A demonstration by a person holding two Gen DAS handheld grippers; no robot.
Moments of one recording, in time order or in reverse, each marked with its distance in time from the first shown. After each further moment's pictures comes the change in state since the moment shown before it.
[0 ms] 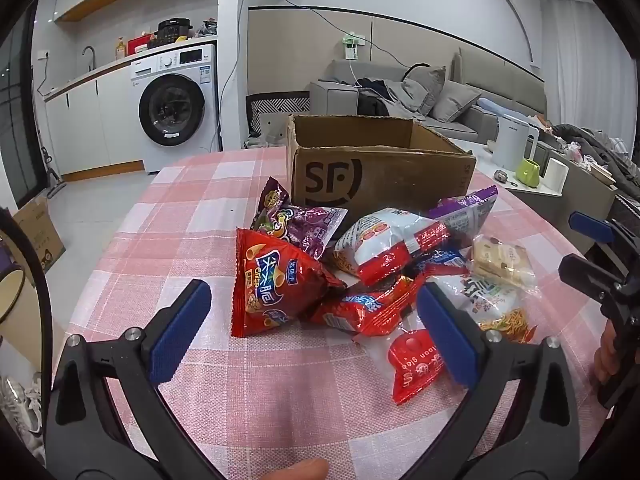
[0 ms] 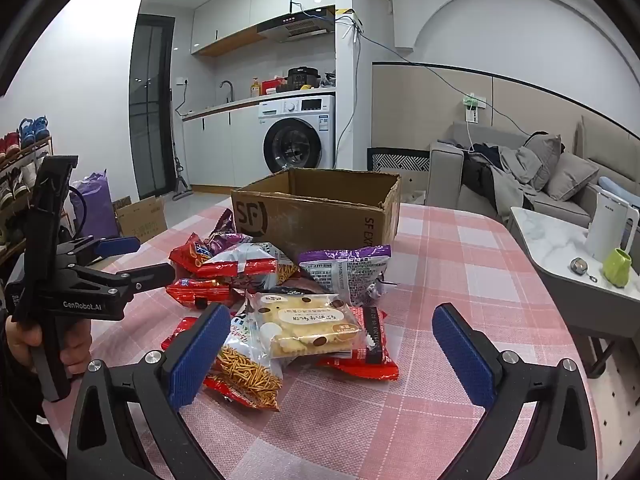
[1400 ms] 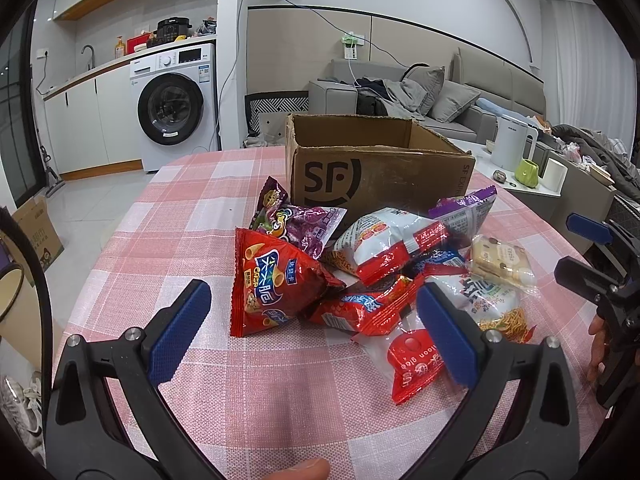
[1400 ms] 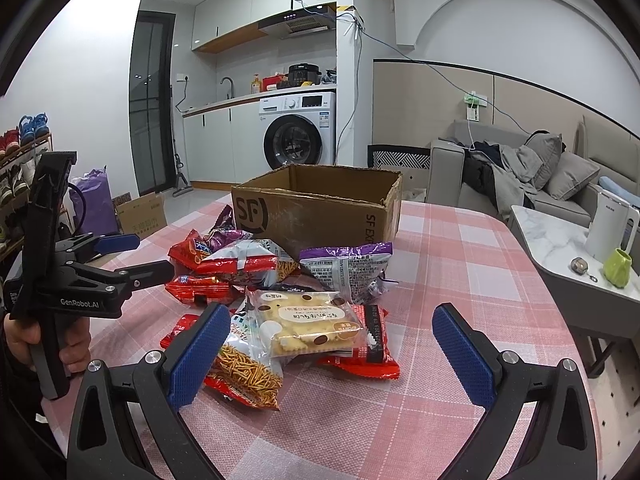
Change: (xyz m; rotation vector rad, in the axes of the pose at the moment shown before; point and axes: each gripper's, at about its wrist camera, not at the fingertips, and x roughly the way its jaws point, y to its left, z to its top) left arm -0.001 0.000 0.001 0.001 0.003 -0.001; right arm 0.002 0.000 -0.001 0.006 0.013 -0.004
